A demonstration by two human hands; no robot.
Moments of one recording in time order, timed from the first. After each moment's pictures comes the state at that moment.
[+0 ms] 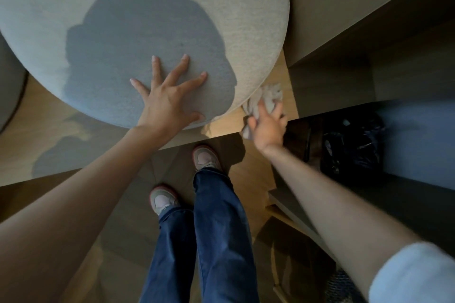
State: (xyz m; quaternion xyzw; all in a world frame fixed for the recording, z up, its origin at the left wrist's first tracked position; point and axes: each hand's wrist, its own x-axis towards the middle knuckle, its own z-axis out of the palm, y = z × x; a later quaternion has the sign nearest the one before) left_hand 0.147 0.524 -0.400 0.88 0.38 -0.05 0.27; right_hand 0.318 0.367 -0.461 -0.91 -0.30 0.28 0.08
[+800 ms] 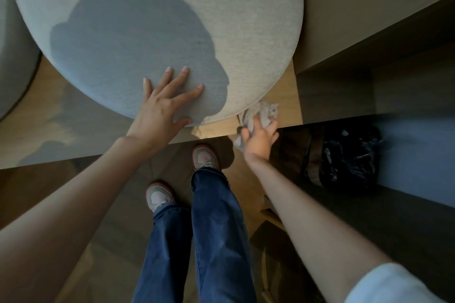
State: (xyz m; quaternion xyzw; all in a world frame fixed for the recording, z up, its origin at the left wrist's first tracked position) left_hand 0.098 0.522 -0.415 0.90 0.32 0.01 0.30; right_hand 0.267 0.369 -0.463 -0.92 -0.23 0.28 0.15
